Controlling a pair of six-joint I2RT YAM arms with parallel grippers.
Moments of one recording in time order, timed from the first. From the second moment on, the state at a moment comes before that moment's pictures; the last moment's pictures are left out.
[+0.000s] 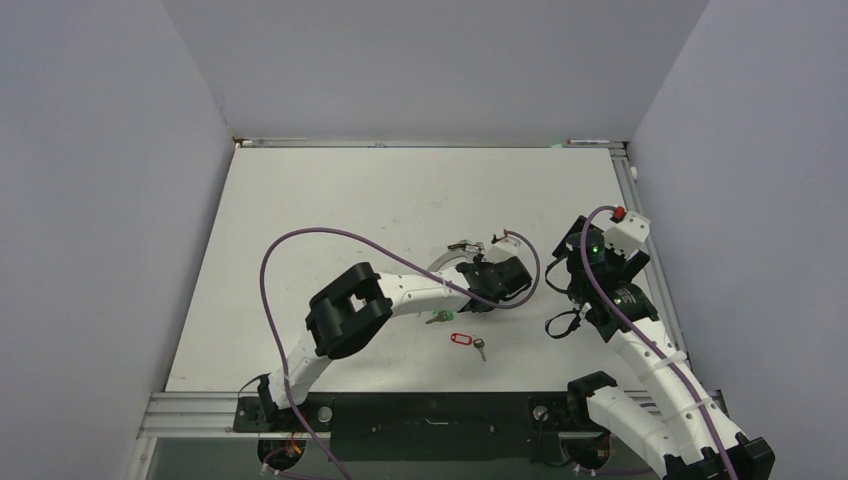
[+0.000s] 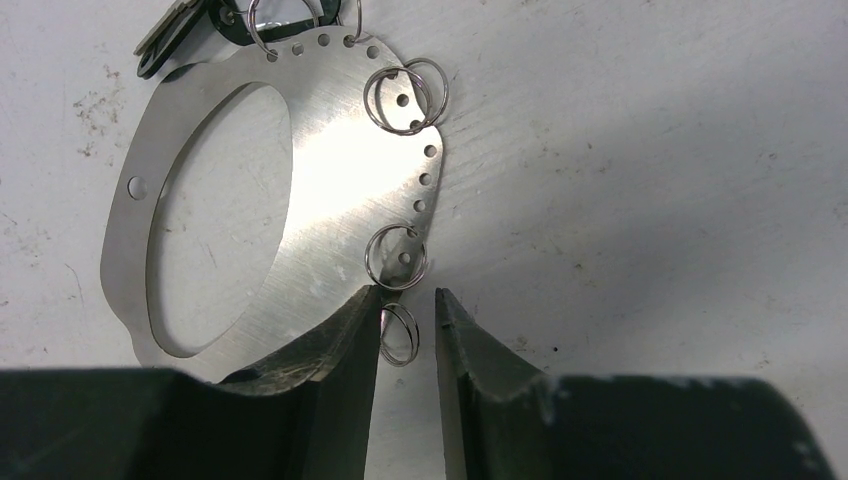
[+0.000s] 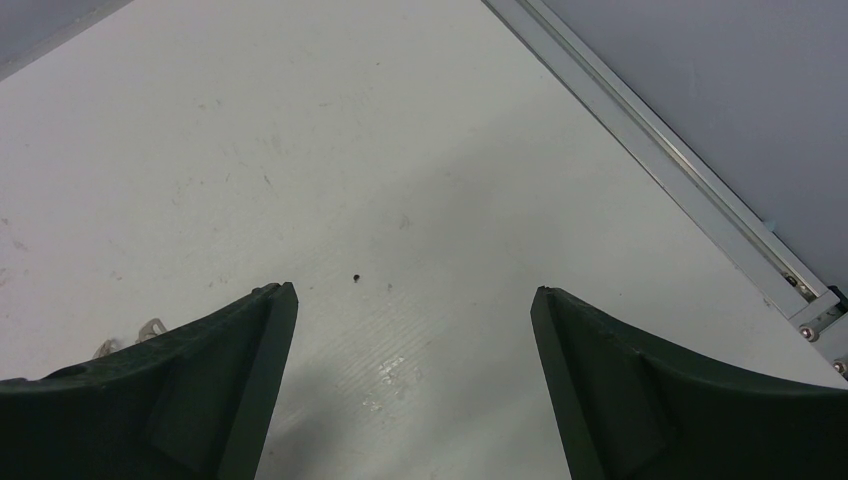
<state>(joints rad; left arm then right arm) -1.15 2.19 1.63 -0.48 -0.61 -0.55 0.34 0.83 0.75 -0.55 0.76 0.60</state>
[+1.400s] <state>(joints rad) -1.20 2.13 1.63 -0.55 -0.64 -0.54 0.34 0.83 0.75 -0.54 0.76 0.59</state>
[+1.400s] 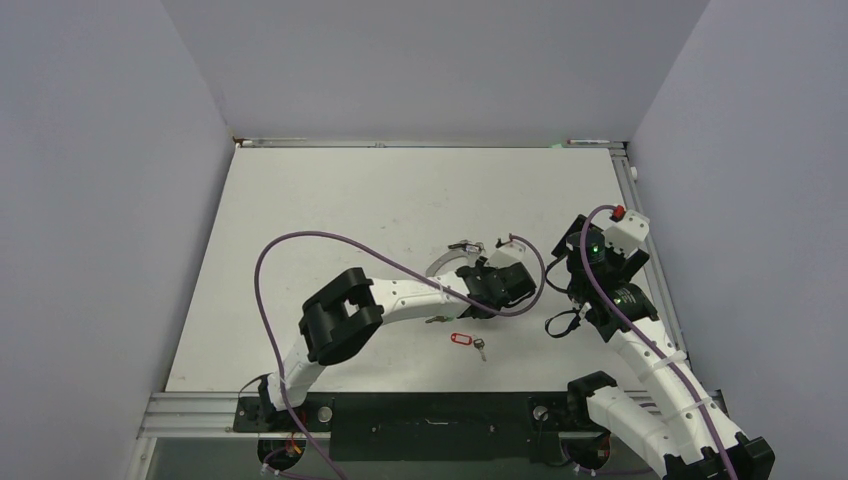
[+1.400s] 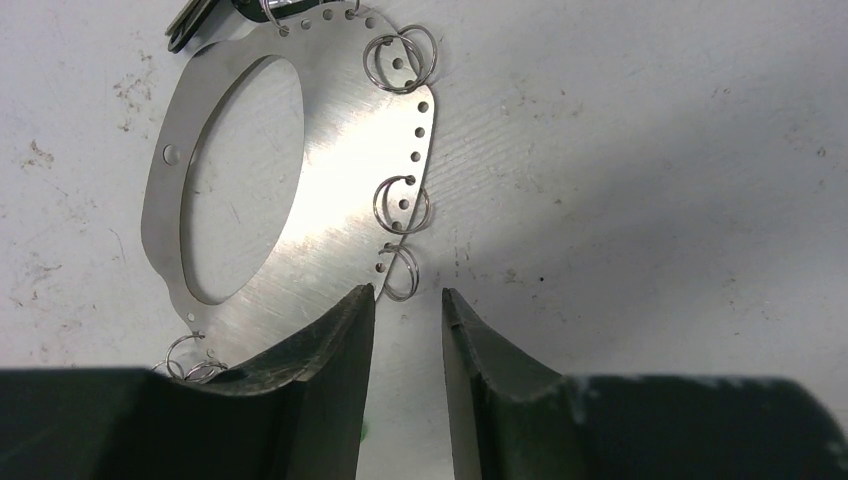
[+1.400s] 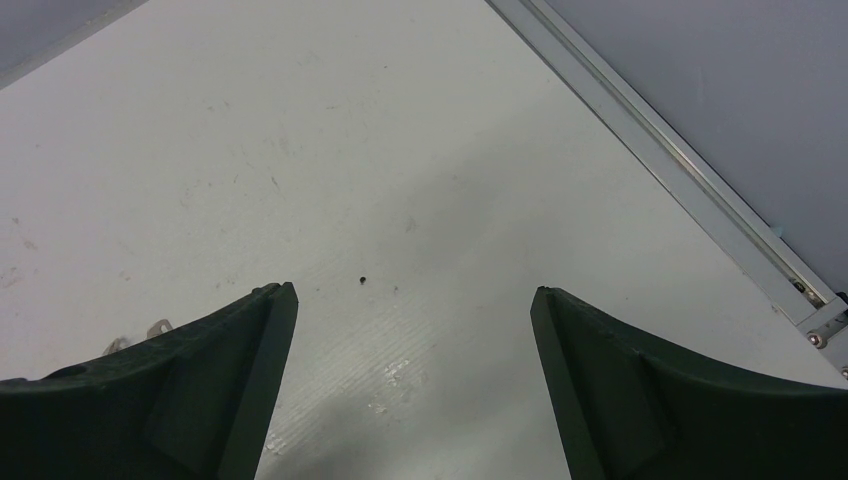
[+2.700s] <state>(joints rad) -1.13 2.16 1.59 -0.46 -0.53 -0.54 0.34 0.84 0.75 -0.54 0.75 0.59</state>
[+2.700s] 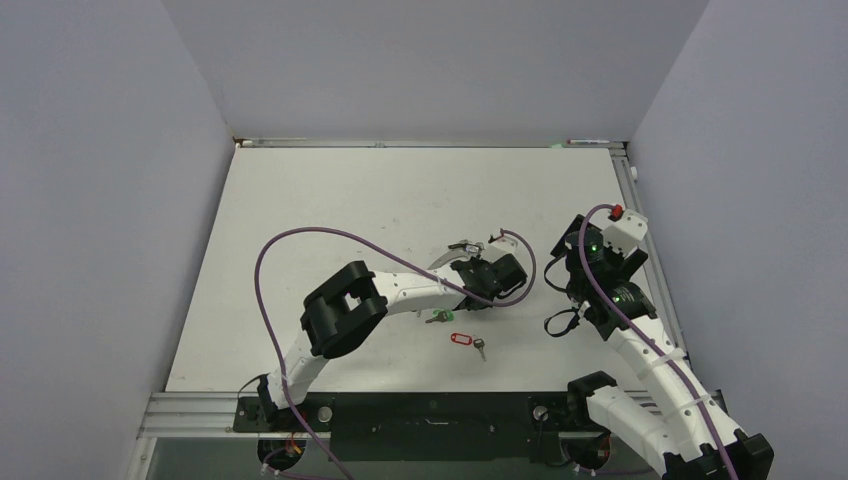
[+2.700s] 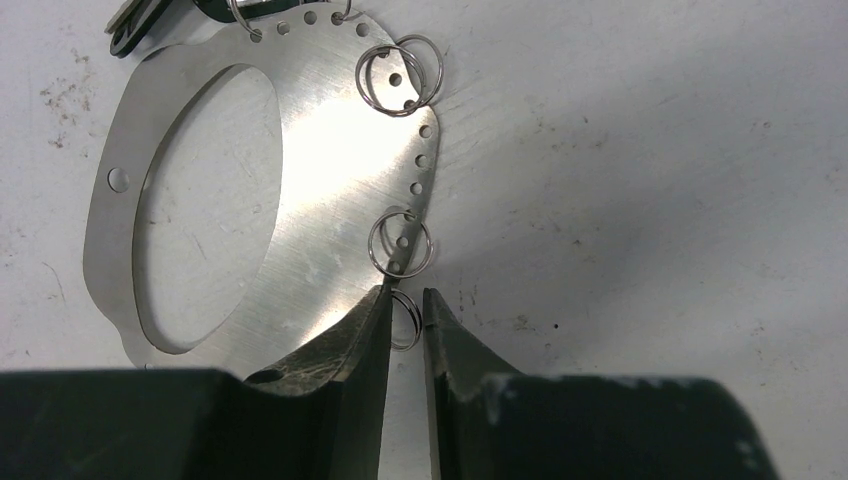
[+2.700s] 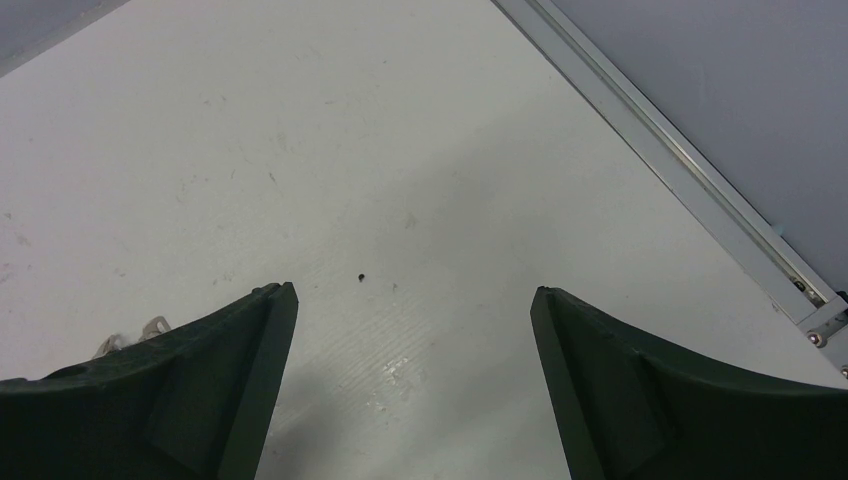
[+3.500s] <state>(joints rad) -1.14 2.04 1.35 -0.24 -0.51 -0.50 0.34 0.84 0.75 -0.54 0.73 0.59</state>
